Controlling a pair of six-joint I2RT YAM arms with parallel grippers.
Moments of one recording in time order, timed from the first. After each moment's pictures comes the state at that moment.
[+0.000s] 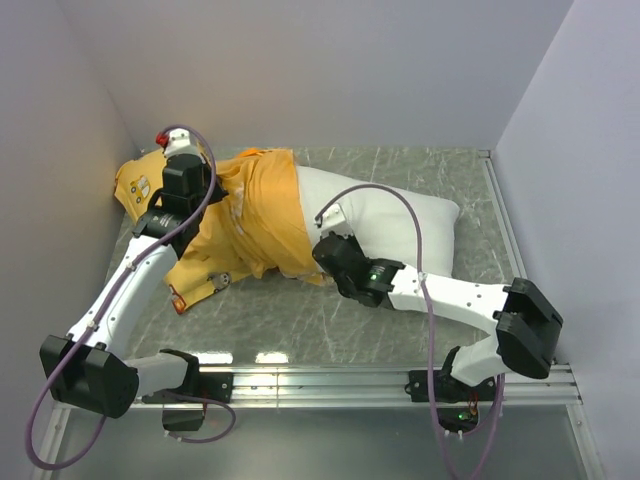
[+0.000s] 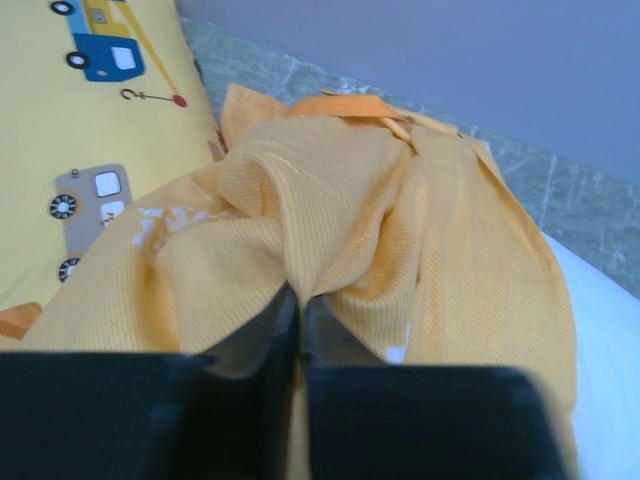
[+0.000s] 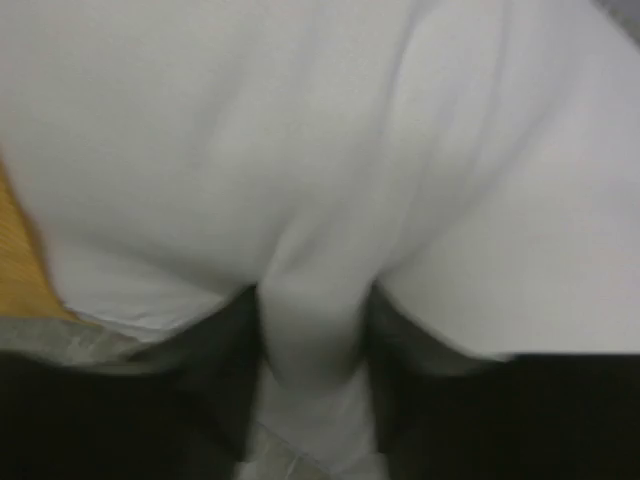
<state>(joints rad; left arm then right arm) -0.27 1.21 1.16 -0.30 -0.31 -0.46 1.02 1.42 0.94 -0.20 0.78 0.15</state>
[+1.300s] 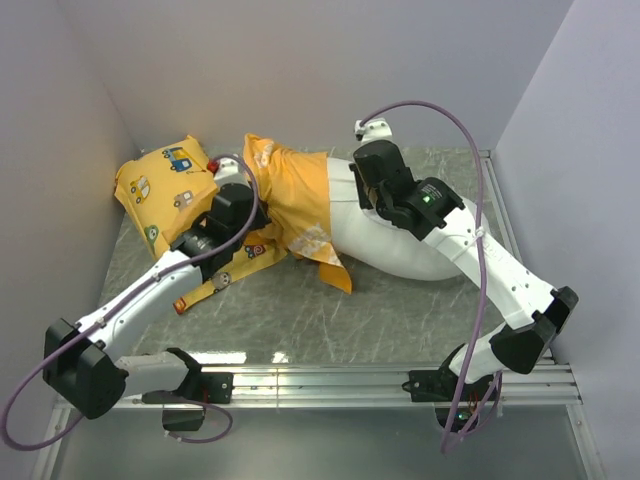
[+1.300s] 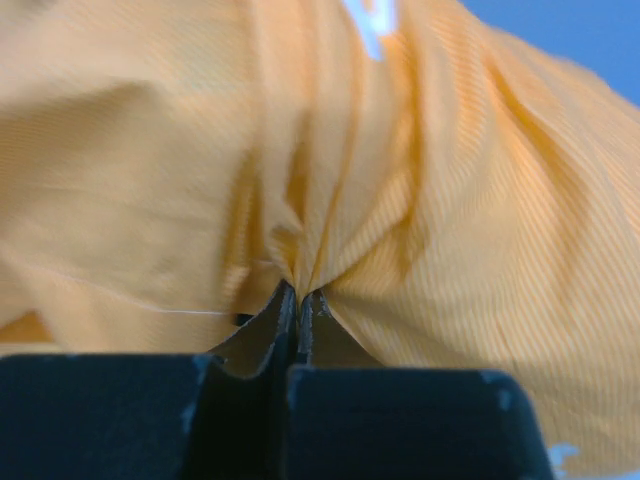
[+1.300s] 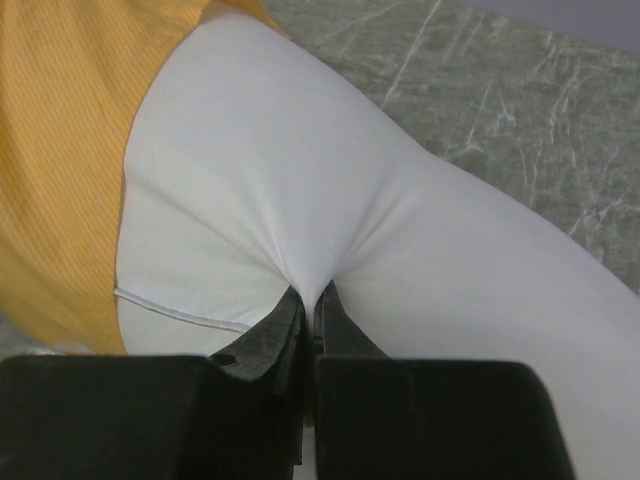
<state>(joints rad) -0.60 1.19 1.01 -0.22 -0.41 -0.62 0.74 1.47 1.67 -0.82 0.53 0.20</state>
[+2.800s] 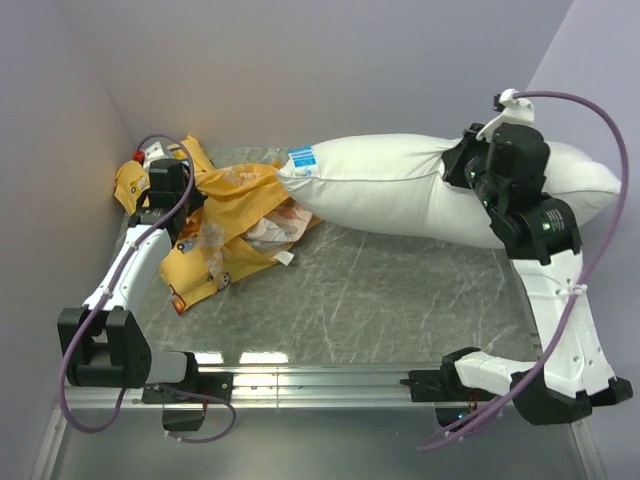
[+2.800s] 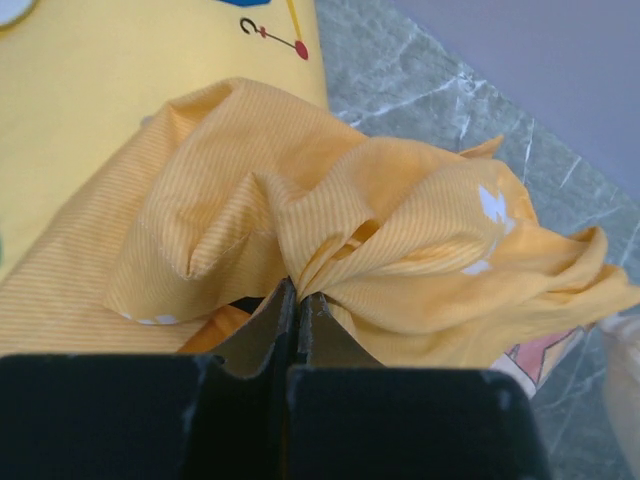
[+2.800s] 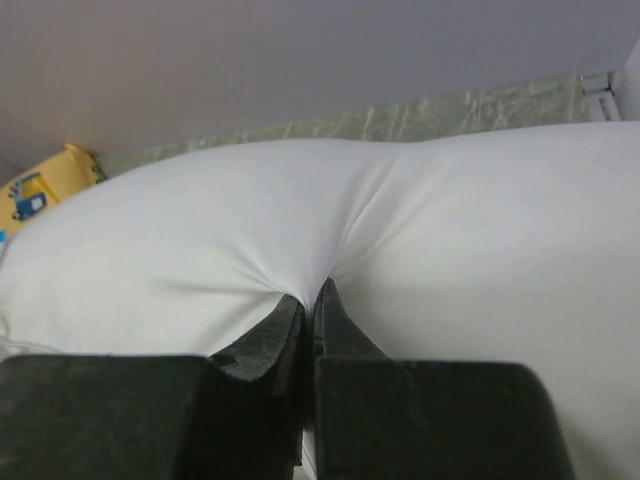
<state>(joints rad) -0.04 1.32 1.08 -0.27 -0.21 -0.58 0.31 1.18 1.70 -0.82 0.24 0.33</state>
